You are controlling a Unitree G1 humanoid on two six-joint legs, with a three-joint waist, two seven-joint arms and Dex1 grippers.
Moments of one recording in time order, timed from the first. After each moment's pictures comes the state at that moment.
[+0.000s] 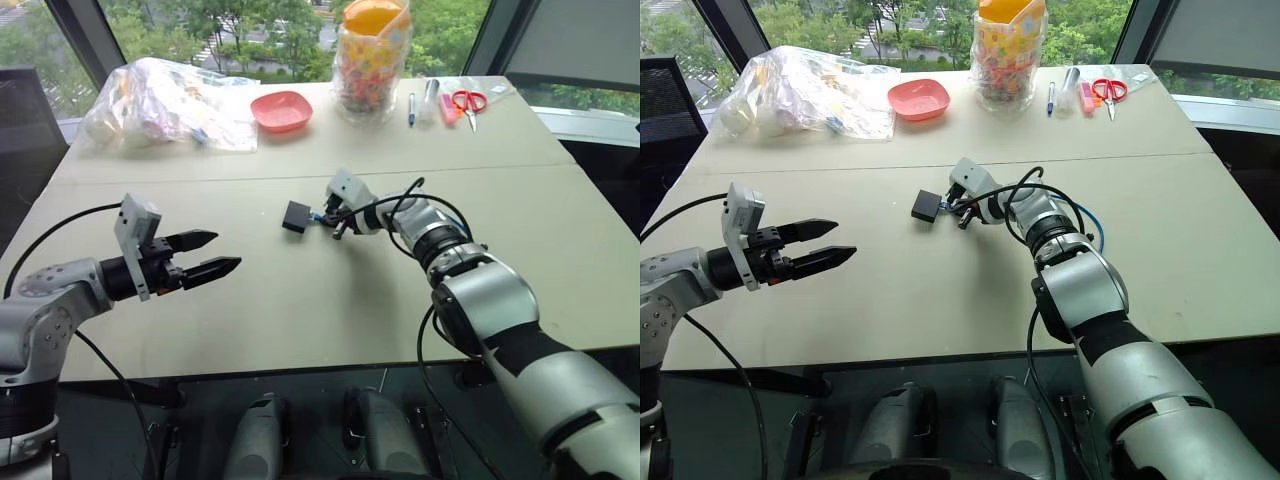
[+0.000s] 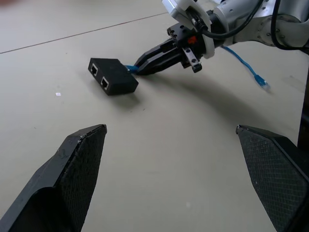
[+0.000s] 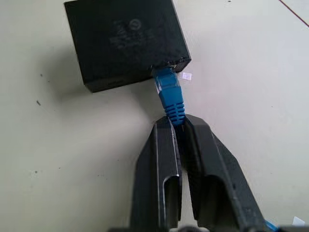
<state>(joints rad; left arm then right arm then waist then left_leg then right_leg) -0.20 0.78 0.31 -0.26 -0.75 0.82 -0.91 -1.26 -0.18 0.18 1.37 -0.17 0.05 0.86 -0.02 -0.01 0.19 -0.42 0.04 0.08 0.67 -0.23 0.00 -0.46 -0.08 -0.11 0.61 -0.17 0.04</state>
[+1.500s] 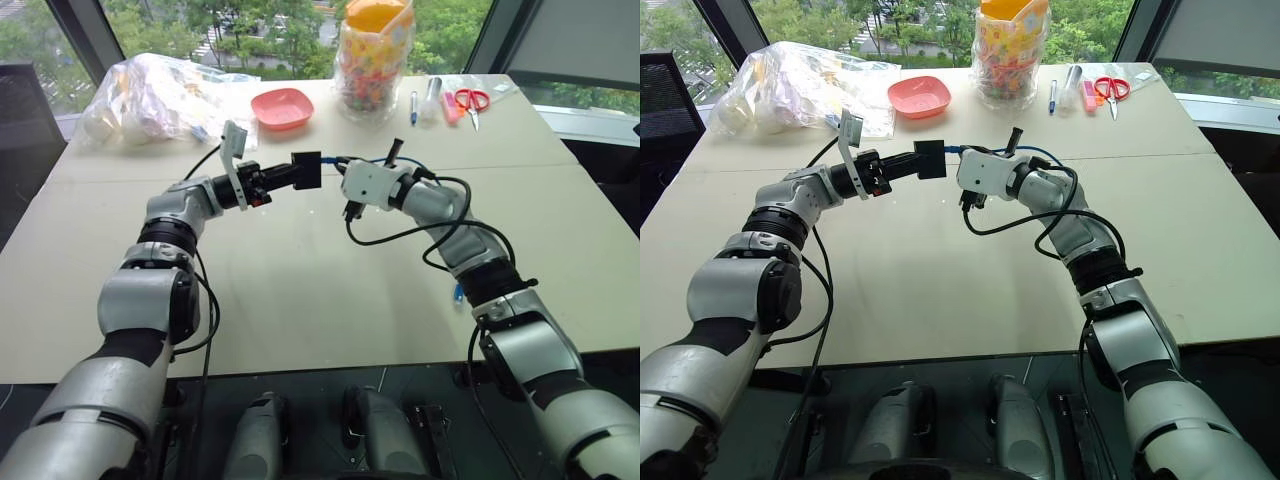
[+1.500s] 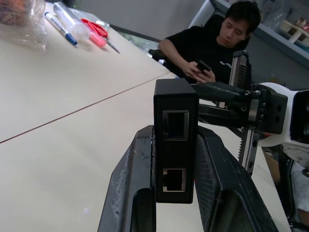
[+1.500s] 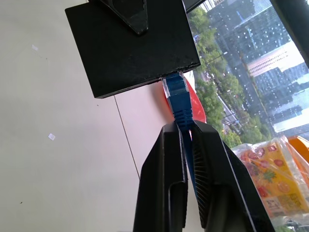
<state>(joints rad) -1.20 0.36 0.17 1.22 -0.35 0.33 -1.23 -0.87 -0.40 0.26 0.48 -0.36 -0.27 0.50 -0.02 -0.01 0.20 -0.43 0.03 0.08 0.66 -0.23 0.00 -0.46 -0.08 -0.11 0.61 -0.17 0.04</state>
